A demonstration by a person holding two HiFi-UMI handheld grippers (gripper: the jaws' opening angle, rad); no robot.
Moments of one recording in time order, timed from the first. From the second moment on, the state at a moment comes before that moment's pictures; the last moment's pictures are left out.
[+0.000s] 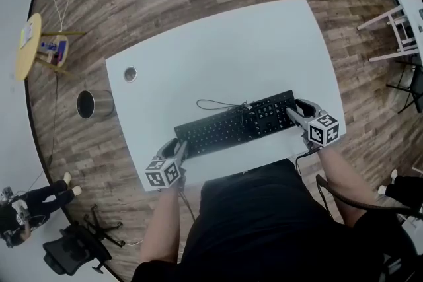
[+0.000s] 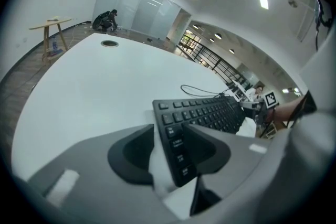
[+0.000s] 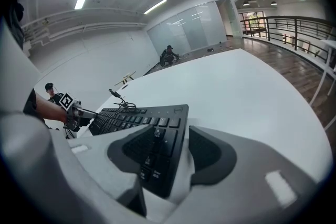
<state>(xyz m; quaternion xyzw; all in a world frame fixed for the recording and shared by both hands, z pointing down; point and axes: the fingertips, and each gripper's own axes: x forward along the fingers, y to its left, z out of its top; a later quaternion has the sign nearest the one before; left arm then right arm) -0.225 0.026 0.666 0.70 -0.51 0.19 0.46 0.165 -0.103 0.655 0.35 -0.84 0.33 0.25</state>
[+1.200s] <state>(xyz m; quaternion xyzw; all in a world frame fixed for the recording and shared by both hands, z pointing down) -0.220 0.020 0.671 0.65 -0.50 0.14 0.55 0.162 -0.099 0.660 0.34 -0.84 0.36 0.24</state>
